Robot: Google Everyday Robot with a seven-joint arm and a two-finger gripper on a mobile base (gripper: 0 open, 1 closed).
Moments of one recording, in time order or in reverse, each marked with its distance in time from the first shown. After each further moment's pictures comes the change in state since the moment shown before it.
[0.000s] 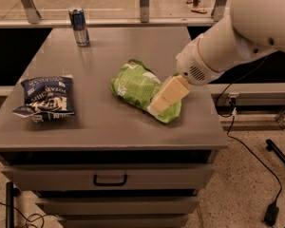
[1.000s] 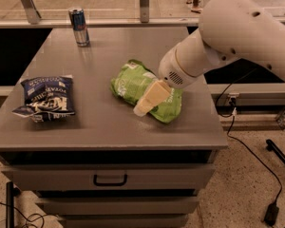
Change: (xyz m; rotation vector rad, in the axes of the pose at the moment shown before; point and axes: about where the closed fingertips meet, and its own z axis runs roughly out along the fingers) arm -0.015 -0.003 0.057 -0.033 -0.012 -0.015
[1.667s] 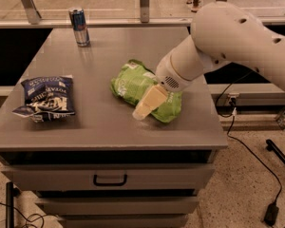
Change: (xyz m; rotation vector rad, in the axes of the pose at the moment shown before) arm 0.008 0.000 0.018 -0.016 0.031 -0.014
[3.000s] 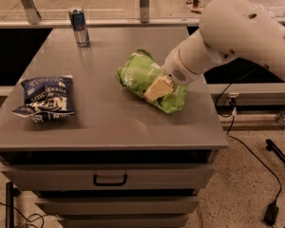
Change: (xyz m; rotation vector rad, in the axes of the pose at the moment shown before) arm 0.003 -0.026 -0.016 0.090 0.006 0.024
